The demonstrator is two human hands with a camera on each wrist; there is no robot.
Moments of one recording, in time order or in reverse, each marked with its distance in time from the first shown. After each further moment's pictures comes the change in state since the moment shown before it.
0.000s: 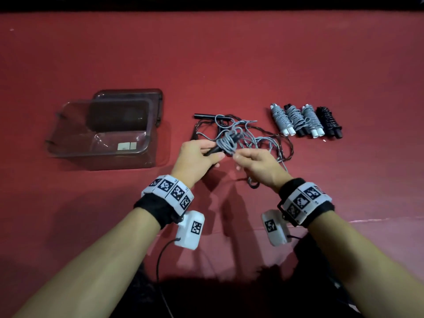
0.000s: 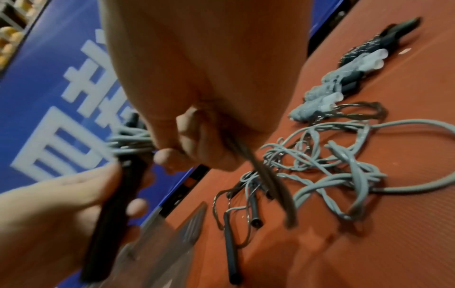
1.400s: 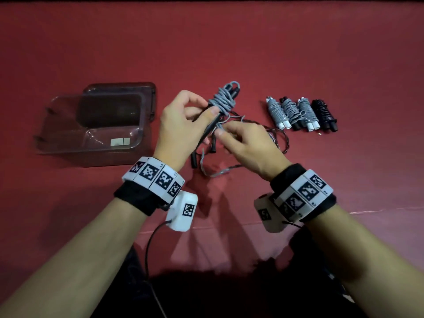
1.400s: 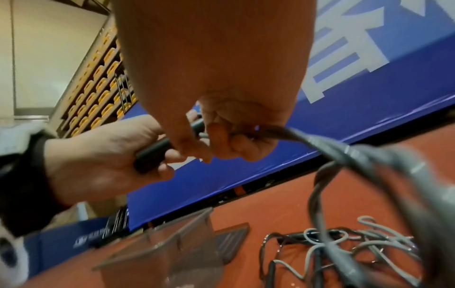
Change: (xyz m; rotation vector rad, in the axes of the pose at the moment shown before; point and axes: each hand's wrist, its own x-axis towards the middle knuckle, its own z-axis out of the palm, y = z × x) left_hand -0.002 0.057 -0.018 -0.076 0.252 0.259; right_hand -0.010 -0.063 0.002 -0.480 0.153 -0.313
